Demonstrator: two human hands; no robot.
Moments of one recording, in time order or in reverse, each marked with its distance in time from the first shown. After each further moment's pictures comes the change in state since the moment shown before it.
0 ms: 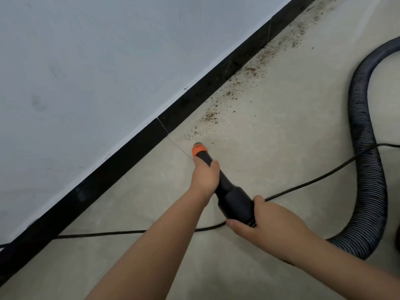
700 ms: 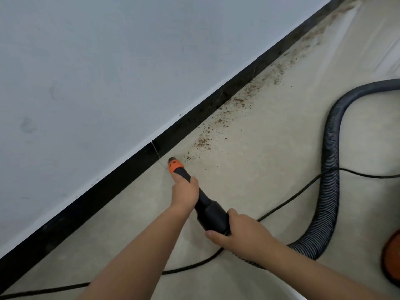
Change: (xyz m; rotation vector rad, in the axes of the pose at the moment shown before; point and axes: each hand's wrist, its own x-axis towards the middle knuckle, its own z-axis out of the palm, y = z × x) left_hand 0.045 0.001 -0.033 0.031 0.072 0.013; right_hand 0.059 -0.024 0.015 0.048 0.009 -0.041
